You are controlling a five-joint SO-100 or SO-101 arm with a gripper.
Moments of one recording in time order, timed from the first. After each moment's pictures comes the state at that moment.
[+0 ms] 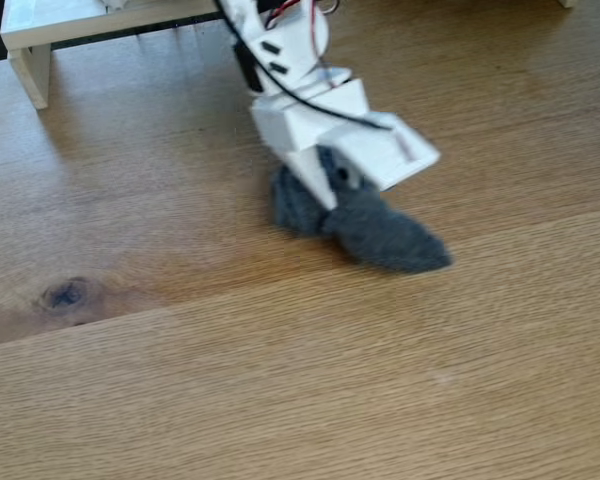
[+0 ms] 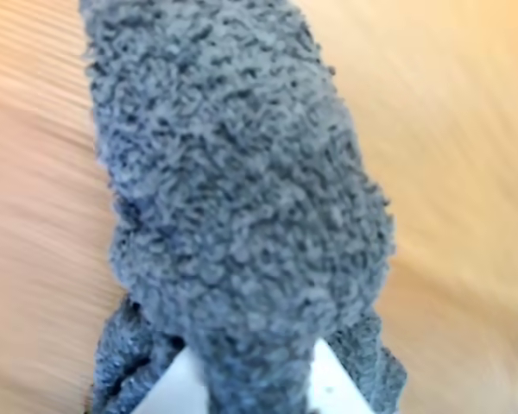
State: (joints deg) arm -22.9 51.2 69.6 48.1 4.8
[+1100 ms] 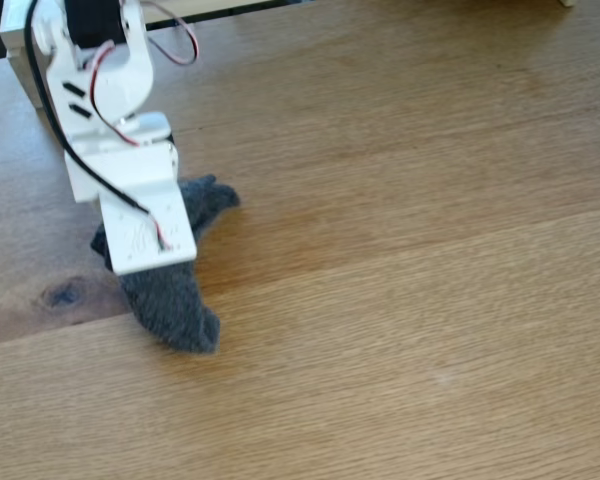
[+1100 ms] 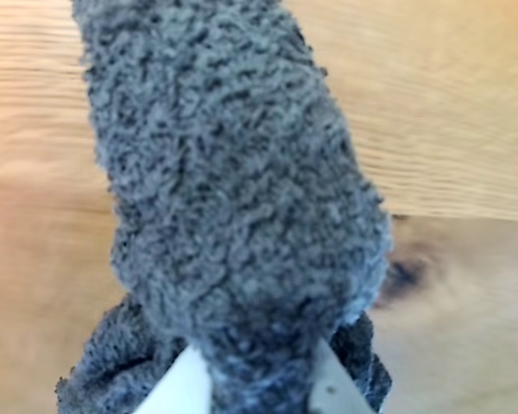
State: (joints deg) arm 6.7 57.7 70.6 63.2 -6.4
